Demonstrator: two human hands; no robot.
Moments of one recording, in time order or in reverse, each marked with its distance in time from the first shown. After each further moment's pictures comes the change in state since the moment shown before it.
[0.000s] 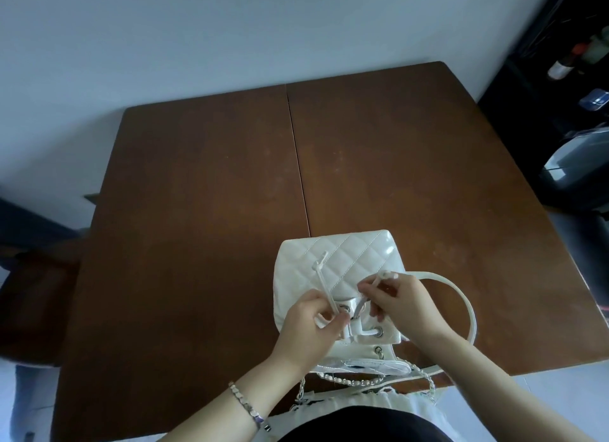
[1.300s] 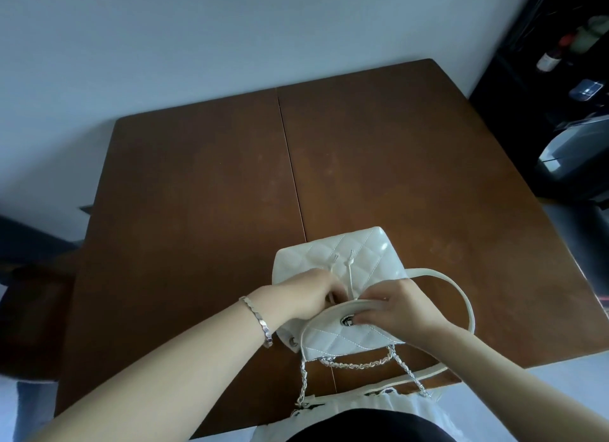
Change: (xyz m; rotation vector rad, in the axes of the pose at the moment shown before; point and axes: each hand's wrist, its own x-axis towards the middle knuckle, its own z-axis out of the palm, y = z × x) left_hand 0.071 0.038 -0.023 0.630 -0.732 0.059; right_hand 0.005 0.006 -0.009 -0.412 -0.120 -0.173
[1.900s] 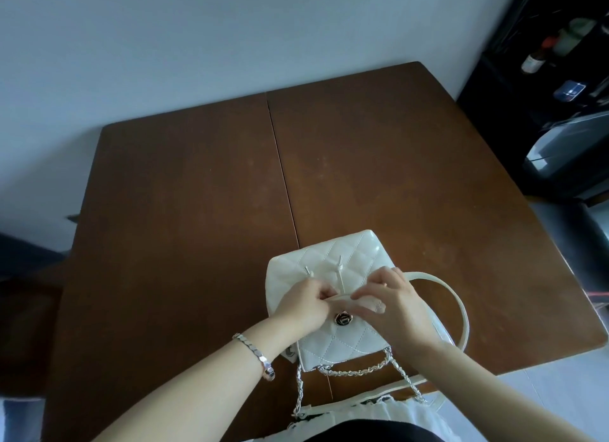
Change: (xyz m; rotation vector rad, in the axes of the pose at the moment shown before) left_hand 0.009 -0.004 0.030 -0.430 0.289 -0.225; right_hand 0.006 0.022 0.020 -0.092 0.376 -0.136
